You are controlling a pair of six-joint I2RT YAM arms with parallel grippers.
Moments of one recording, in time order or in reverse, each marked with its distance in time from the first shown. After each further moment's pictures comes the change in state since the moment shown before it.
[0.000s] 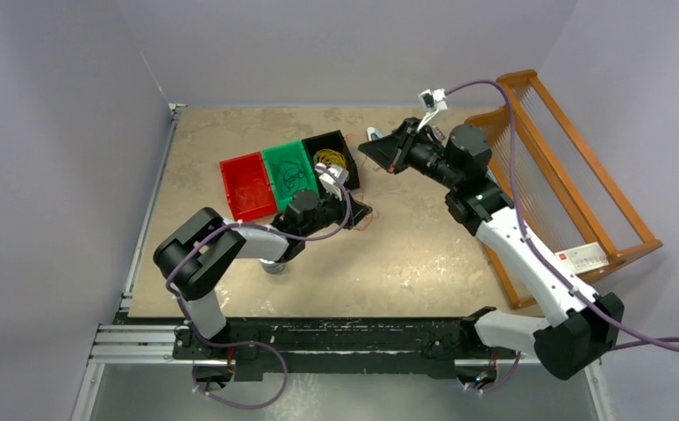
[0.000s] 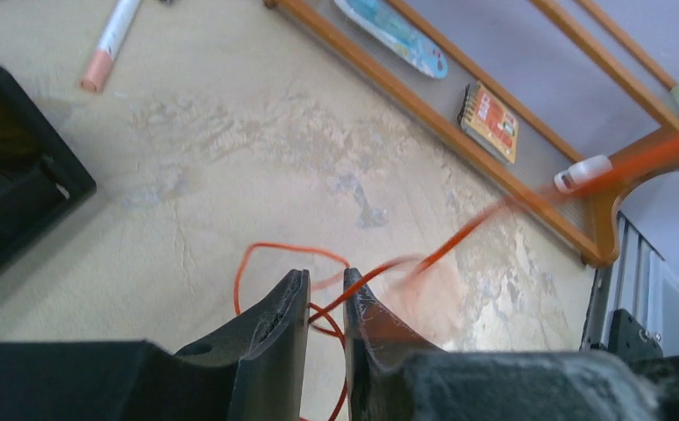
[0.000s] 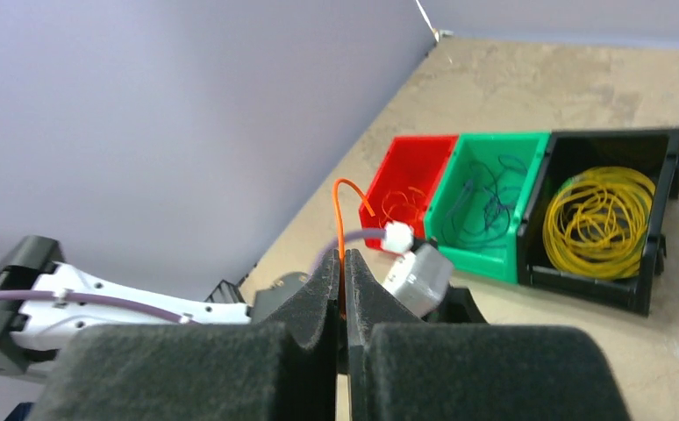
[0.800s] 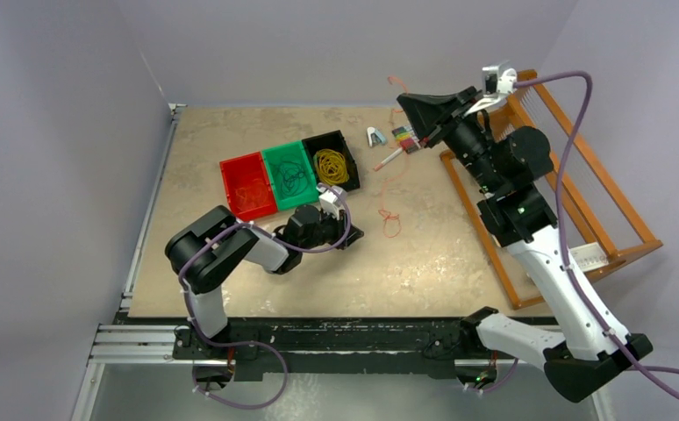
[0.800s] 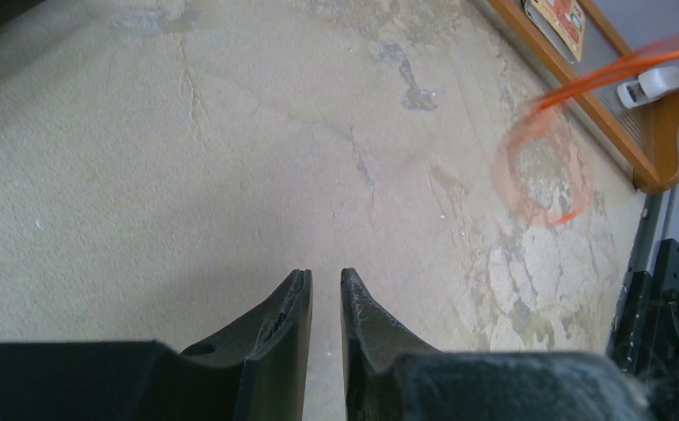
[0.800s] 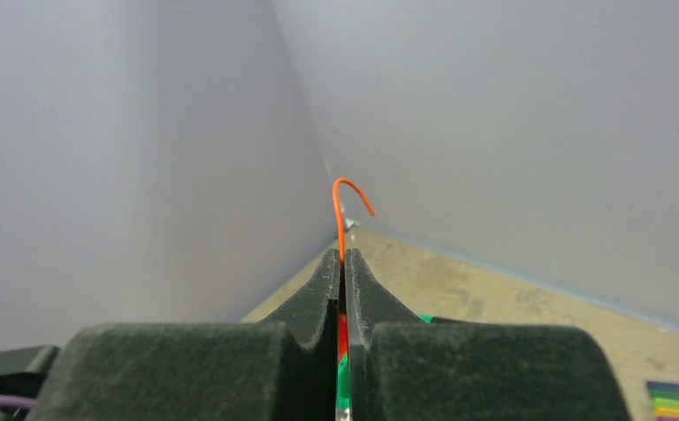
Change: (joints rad) left arm -0.018 0.076 -0.113 0.001 0.019 -0.006; right arm -0.001 -0.137 0.186 0.026 0.214 -0.257
